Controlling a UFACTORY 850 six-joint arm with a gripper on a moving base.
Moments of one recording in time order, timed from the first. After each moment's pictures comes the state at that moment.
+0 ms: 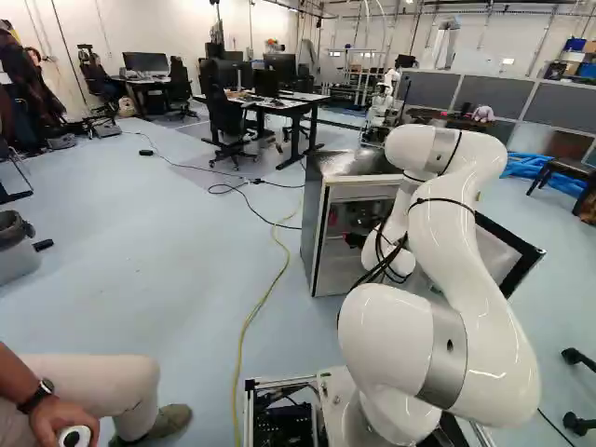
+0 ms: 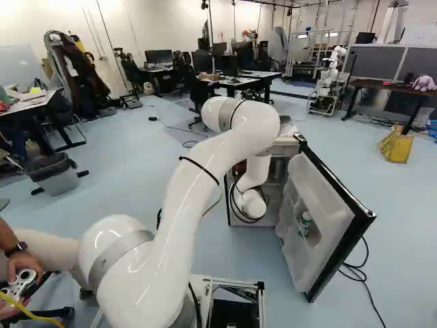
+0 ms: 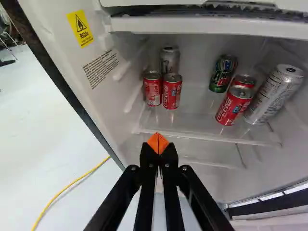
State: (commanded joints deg) arm -30.8 -65.1 -60.3 -39.7 67.6 -2.2
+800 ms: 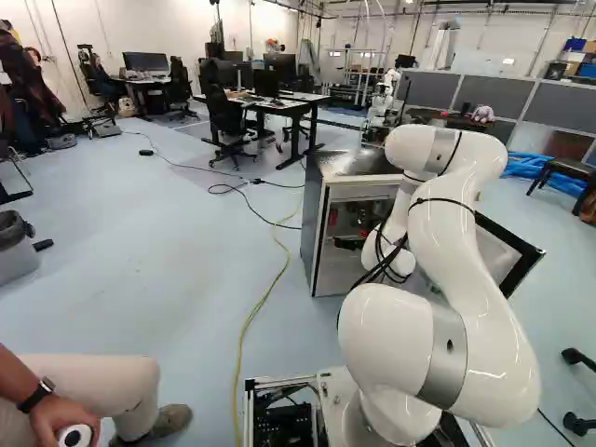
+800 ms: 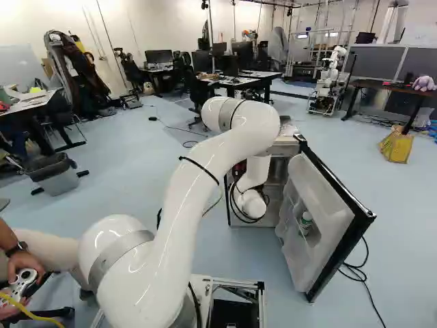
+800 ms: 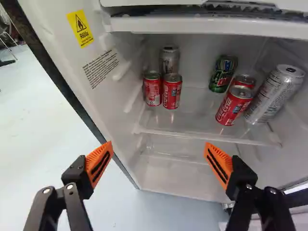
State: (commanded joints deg) arm -30.8 -65.1 -60.3 -39.7 67.6 -2.2
